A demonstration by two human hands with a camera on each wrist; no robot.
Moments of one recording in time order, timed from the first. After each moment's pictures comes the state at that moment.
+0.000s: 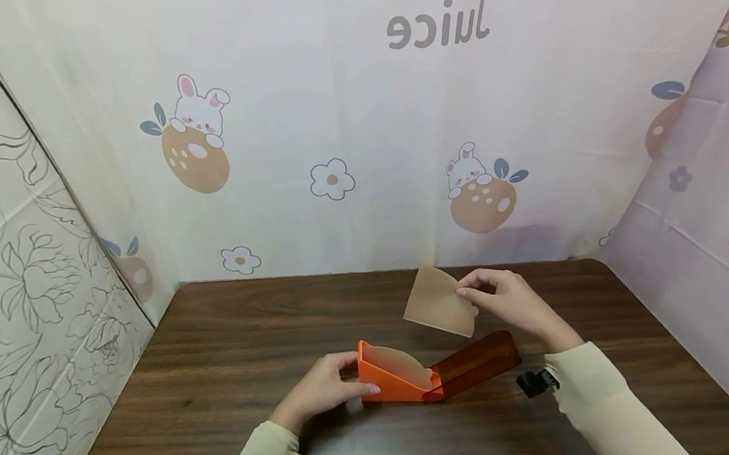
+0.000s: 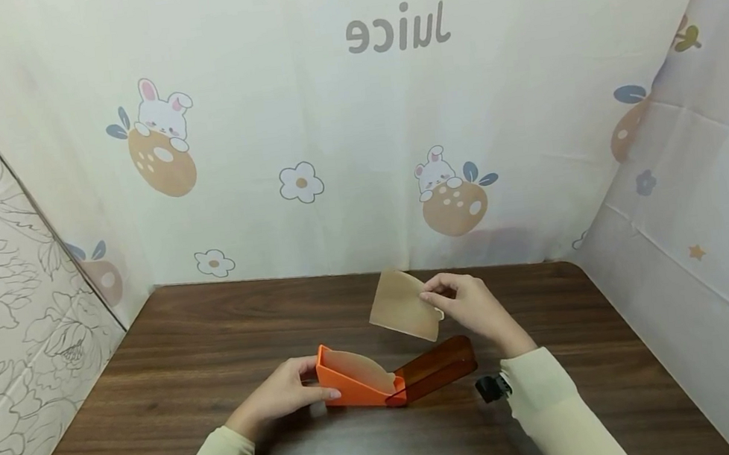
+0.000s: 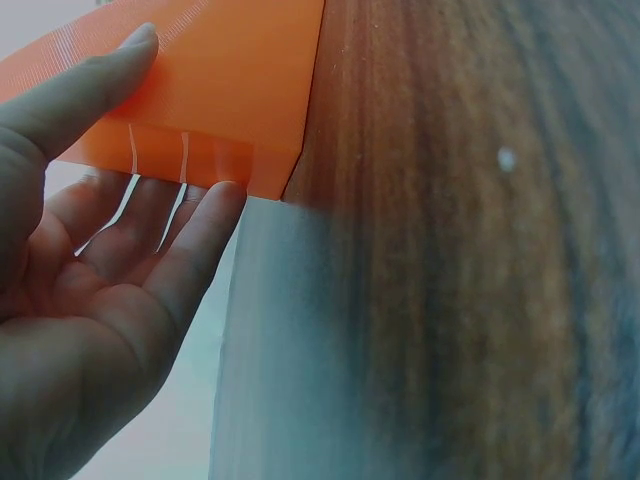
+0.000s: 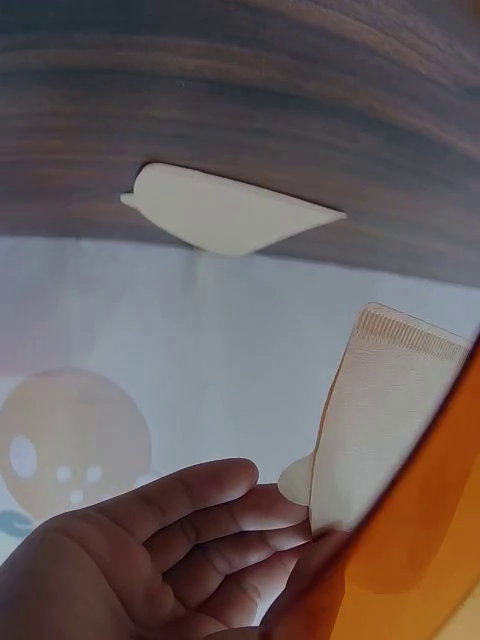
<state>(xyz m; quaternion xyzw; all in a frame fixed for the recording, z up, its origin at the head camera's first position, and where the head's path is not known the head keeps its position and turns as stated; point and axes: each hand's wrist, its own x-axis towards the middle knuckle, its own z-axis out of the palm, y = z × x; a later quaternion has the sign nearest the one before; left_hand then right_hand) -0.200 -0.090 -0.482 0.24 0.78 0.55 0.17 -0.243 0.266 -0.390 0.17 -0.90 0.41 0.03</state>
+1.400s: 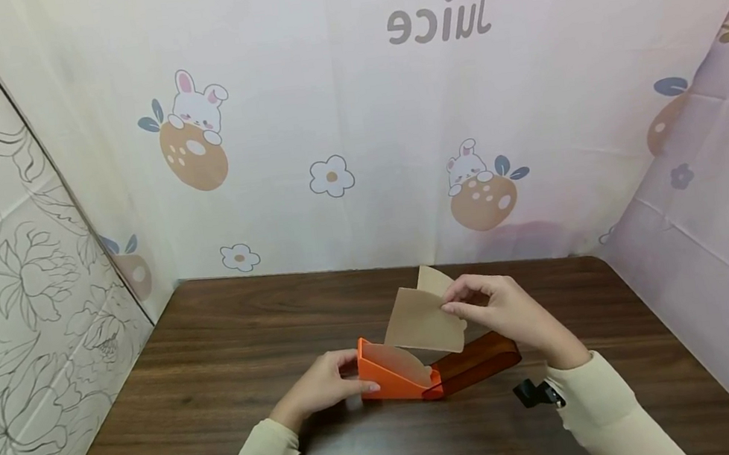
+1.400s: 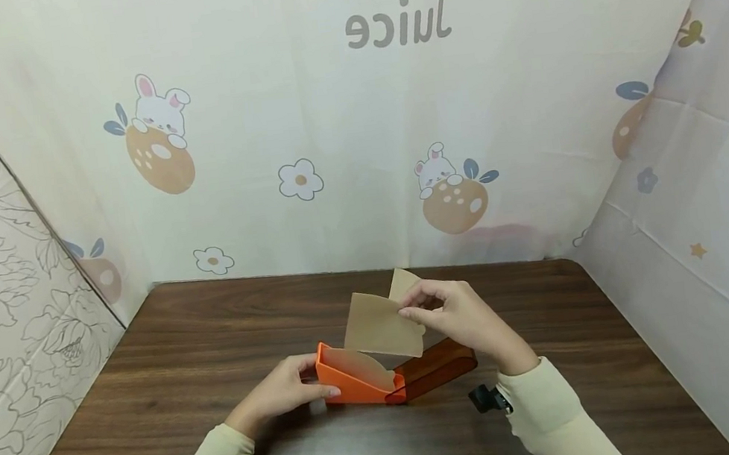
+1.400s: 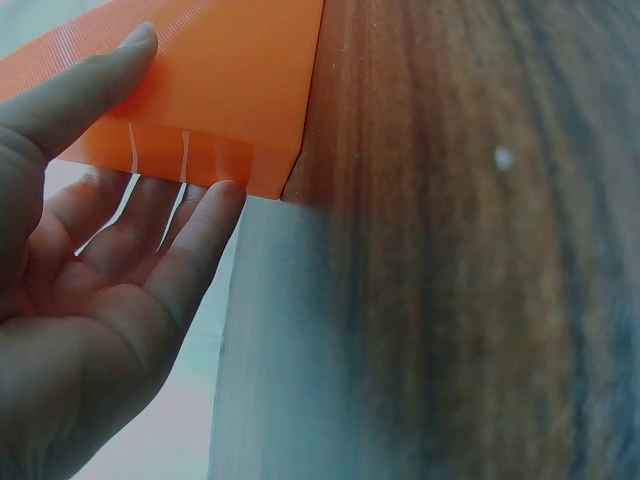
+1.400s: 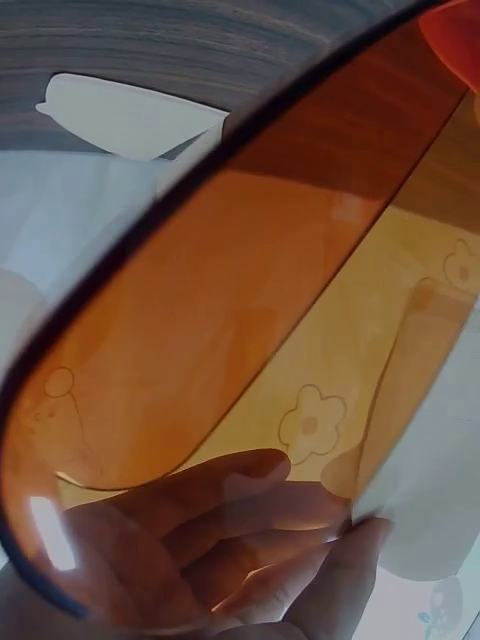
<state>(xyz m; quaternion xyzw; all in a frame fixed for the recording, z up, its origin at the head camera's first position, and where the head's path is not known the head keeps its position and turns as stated) -0.200 -0.090 -0.482 0.24 0.78 0.55 0.17 -0.211 0.236 -0.362 0.27 -0.86 0.43 0.03</state>
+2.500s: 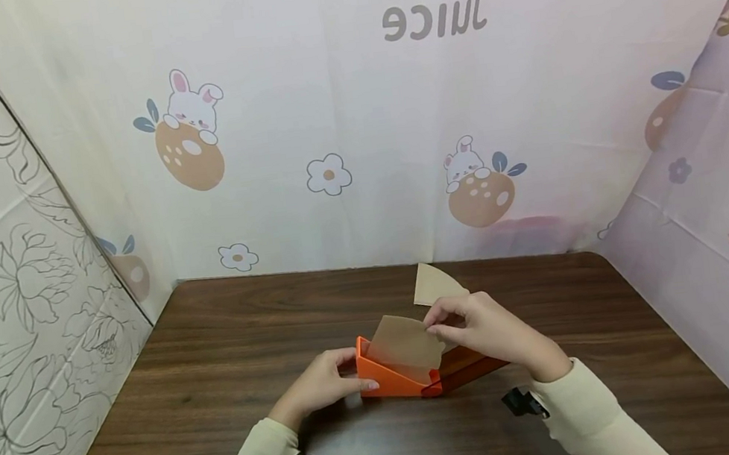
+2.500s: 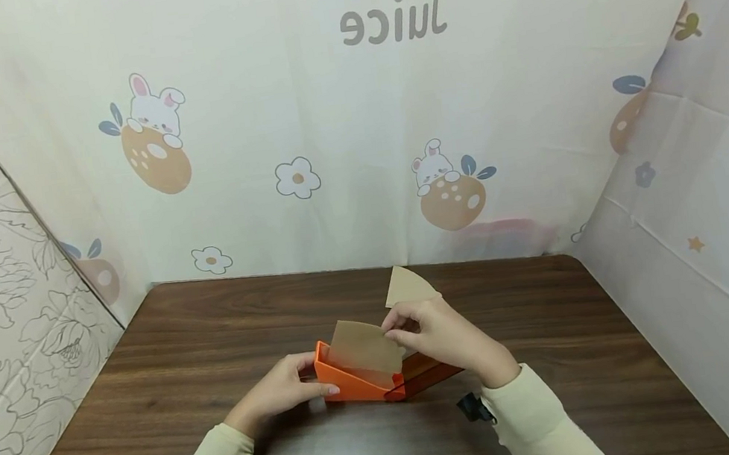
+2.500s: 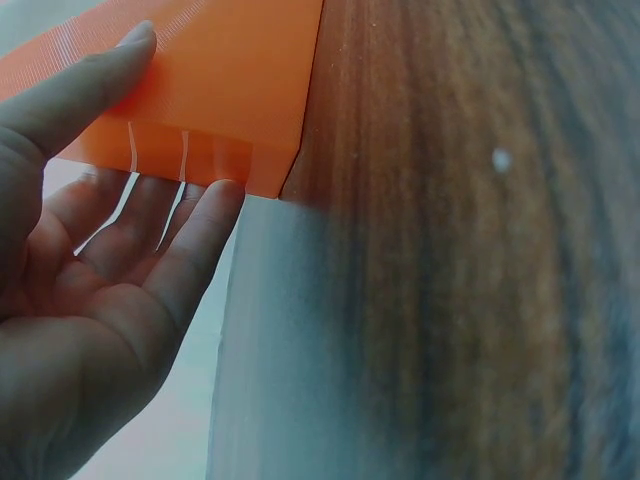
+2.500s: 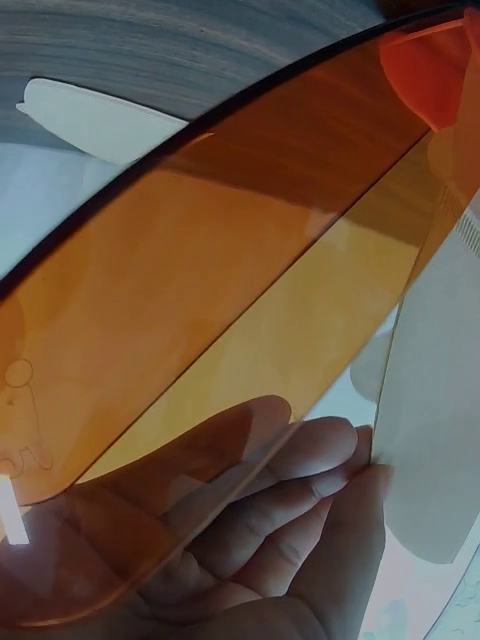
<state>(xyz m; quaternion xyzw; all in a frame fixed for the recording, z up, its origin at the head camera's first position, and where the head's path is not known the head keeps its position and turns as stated) -0.200 -0.088 -0.482 0.24 0.79 0.54 0.16 -0.203 0.216 -0.378 0.34 -0.87 0.37 -0.01</state>
